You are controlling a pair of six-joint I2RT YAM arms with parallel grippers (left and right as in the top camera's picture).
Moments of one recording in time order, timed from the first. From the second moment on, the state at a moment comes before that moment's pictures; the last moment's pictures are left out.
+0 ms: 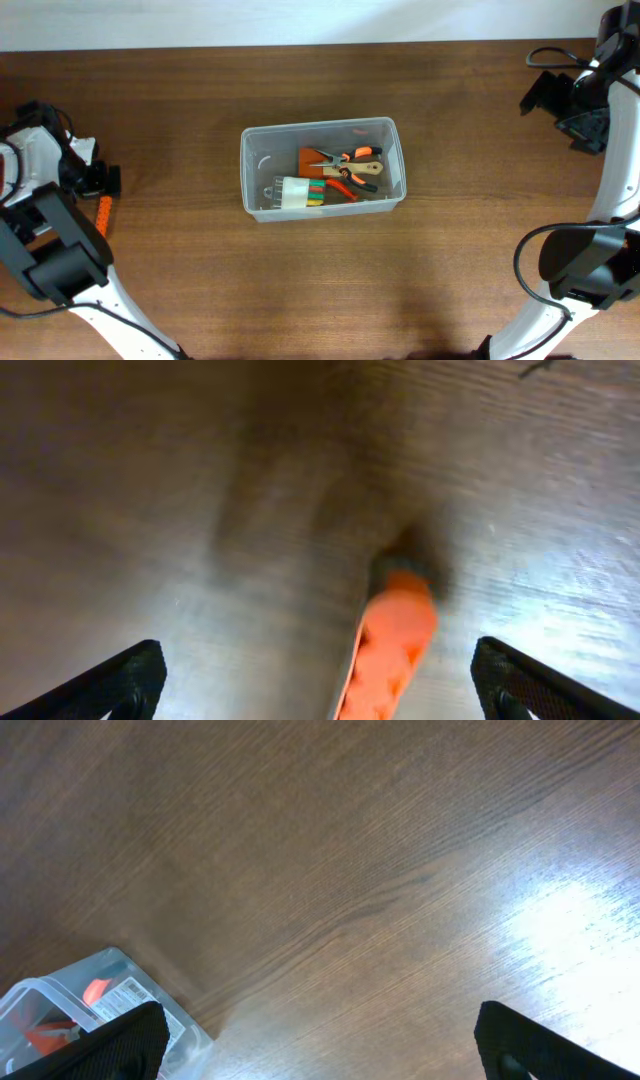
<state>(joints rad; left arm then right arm) 0.51 2.27 1.80 -1.09 -0.11 0.35 -0.31 2.02 2.22 -1.56 -0.05 0.37</state>
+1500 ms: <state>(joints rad) 0.31 2.37 2.32 -1.50 -0.09 0.46 -0.31 2.02 2.22 -1.55 -0.05 0.37</state>
